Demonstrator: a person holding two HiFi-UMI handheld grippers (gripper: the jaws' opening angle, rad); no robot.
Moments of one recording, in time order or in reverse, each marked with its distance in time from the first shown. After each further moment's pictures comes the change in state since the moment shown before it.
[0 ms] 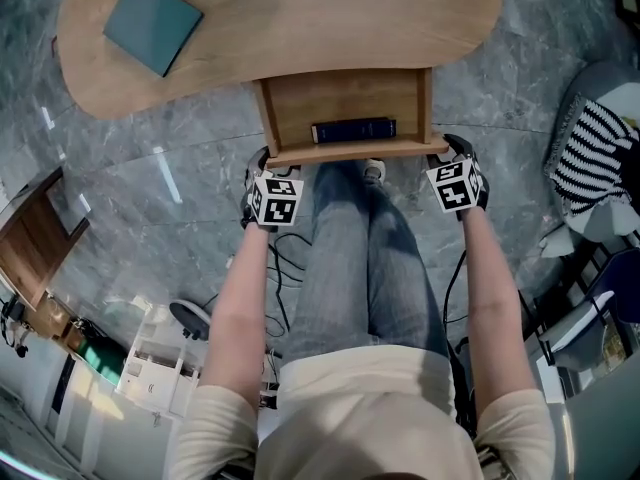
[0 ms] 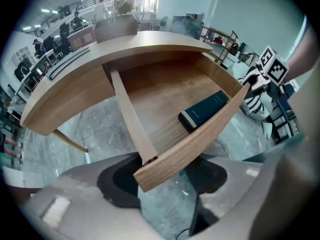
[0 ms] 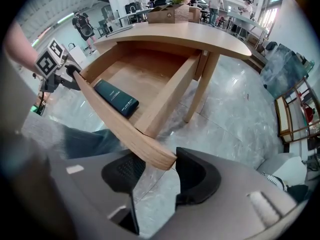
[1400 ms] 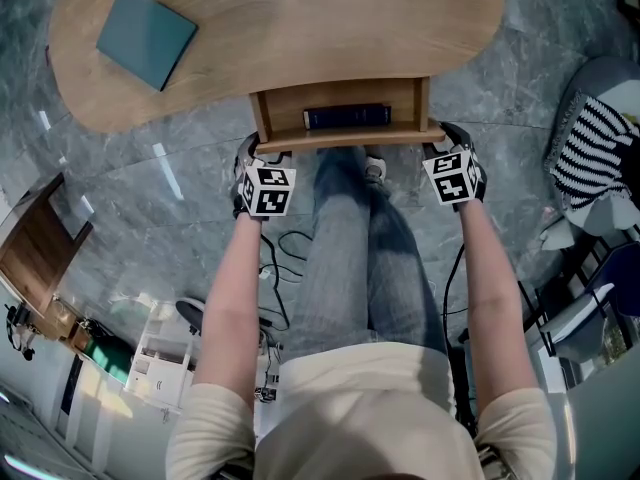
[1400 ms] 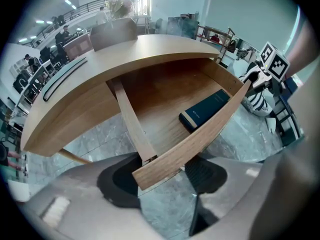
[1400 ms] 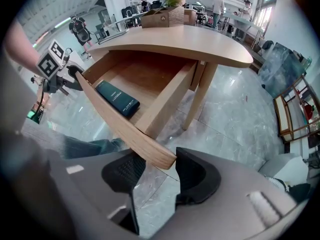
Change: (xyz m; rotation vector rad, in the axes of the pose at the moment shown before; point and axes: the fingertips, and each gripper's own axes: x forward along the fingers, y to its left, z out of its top) left arm 0.005 0.039 0.047 0.074 -0.028 0.039; right arm 0.004 -0.014 0.040 0.037 -0.032 -0.008
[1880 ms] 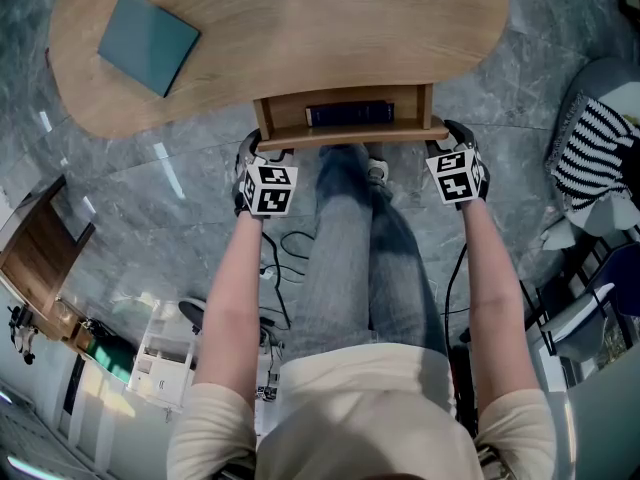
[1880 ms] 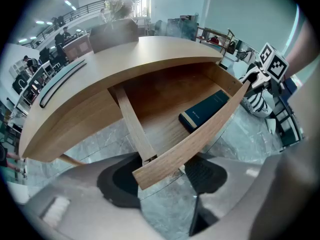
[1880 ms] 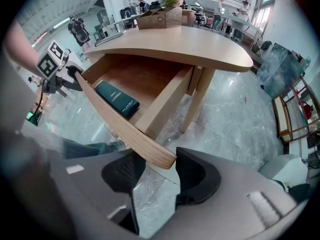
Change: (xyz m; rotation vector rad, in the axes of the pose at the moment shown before) left arm 0.003 0.011 0.016 0.007 -0.015 -0.006; right arm 0.003 -0.009 0.016 0.006 -0.012 -0.009
